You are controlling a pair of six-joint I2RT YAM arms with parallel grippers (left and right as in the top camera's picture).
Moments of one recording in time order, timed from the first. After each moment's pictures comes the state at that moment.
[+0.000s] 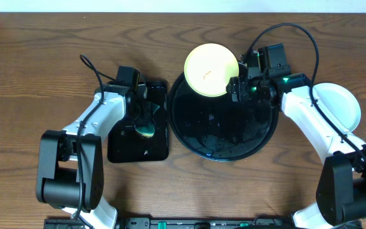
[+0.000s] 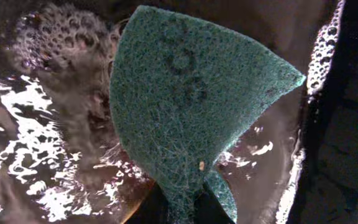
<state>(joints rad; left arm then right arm) -0.14 1.79 1.07 -0.72 0.17 -0.20 0.26 1.73 1.23 -0.55 -0.25 0.17</state>
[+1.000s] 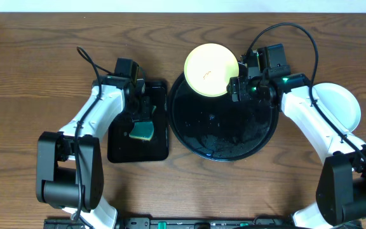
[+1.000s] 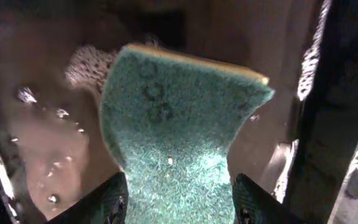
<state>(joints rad) -0.14 1.79 1.15 -0.82 0.14 -0.20 0.26 1.73 1.23 -0.54 -0.22 0.15</state>
